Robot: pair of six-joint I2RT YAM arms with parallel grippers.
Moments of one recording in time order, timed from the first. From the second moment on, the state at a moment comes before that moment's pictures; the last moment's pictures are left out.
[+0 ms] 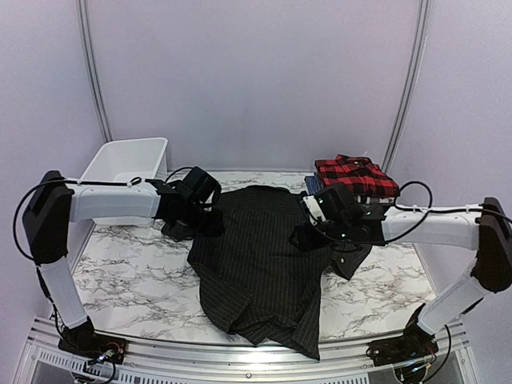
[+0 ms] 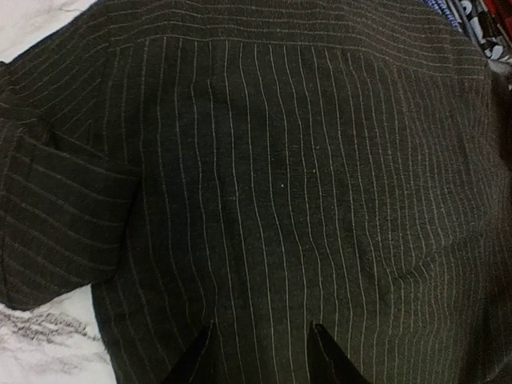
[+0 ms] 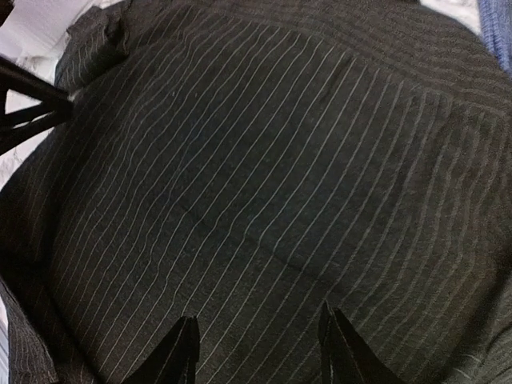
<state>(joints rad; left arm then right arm) -0.74 1.80 1.27 -0.44 -0.07 -0.55 0.76 1.46 0.92 -0.25 0.03 0.37</state>
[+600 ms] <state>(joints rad) -0.51 2.12 1.44 -0.36 0.10 -0.52 0.69 1.61 0.74 -0.10 -0.07 0.46</state>
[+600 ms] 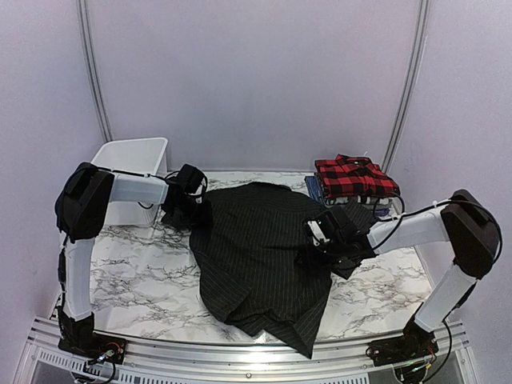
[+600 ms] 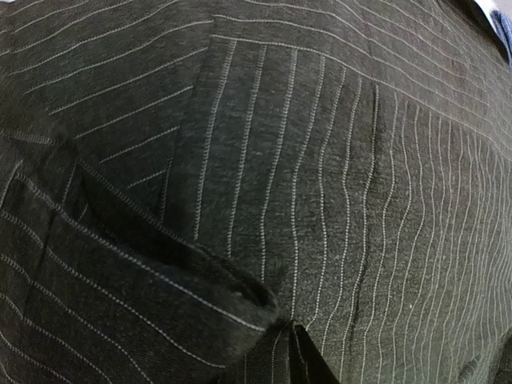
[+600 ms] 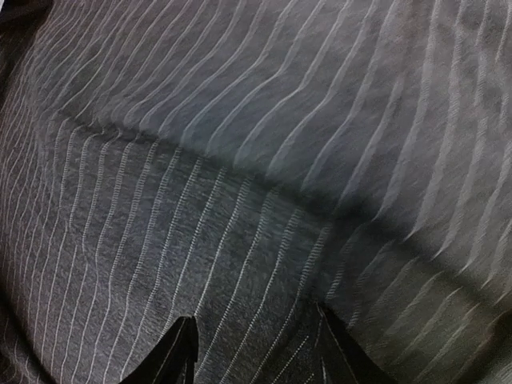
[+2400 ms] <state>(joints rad) -0.70 1.76 1.09 -0.83 0.32 -0.32 0.92 1.49 0.74 -0.43 -0.05 0.47</state>
